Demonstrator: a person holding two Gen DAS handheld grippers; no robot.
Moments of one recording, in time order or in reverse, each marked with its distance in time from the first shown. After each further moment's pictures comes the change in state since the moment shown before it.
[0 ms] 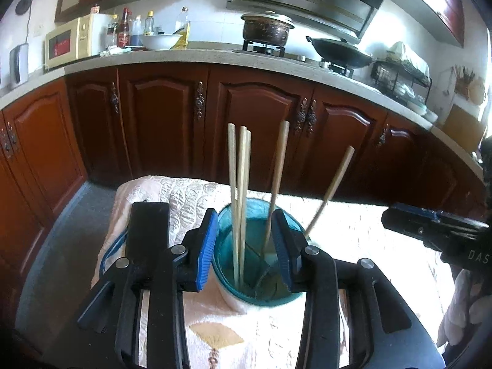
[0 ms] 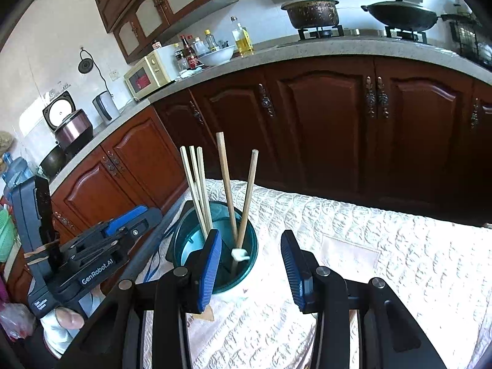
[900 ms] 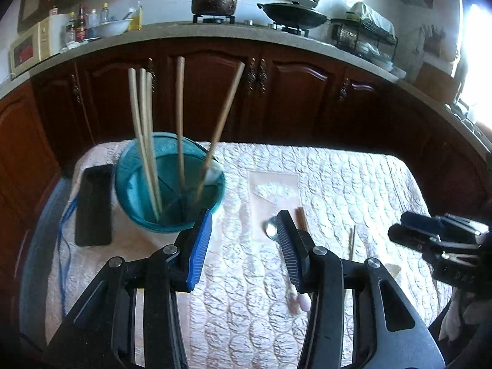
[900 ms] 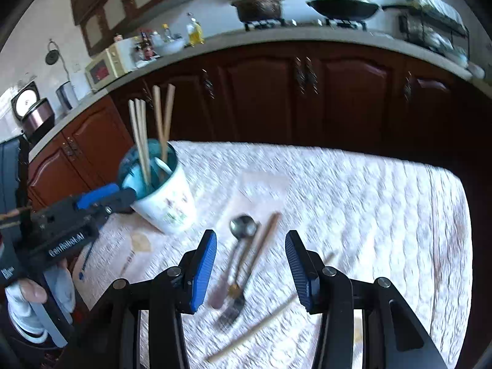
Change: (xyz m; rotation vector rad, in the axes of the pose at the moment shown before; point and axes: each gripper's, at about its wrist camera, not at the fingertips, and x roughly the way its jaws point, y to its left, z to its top) left arm -0.004 -0.084 -0.059 0.116 0.125 -0.114; right arm -0.086 -0.056 -0.113 0.052 0.037 -0.235
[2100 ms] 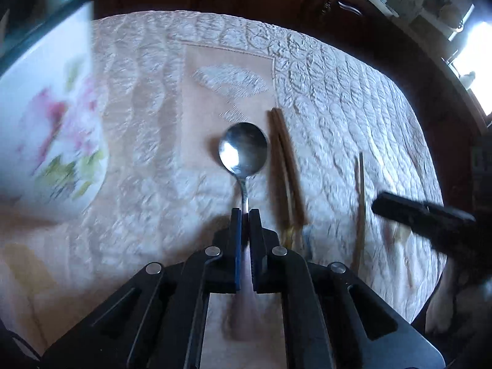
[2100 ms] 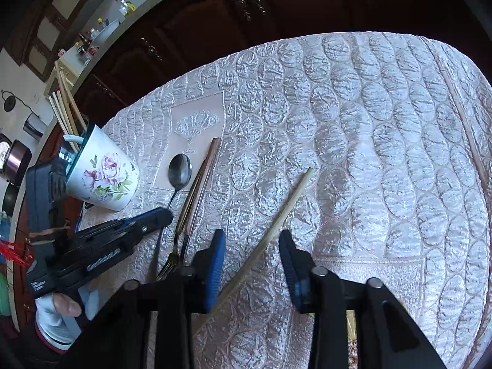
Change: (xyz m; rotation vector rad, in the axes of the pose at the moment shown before) left arm 0.144 -0.024 -0.048 -0.013 0.401 -0.207; right arm 0.091 -0.086 -0.053 0.273 0.232 0.060
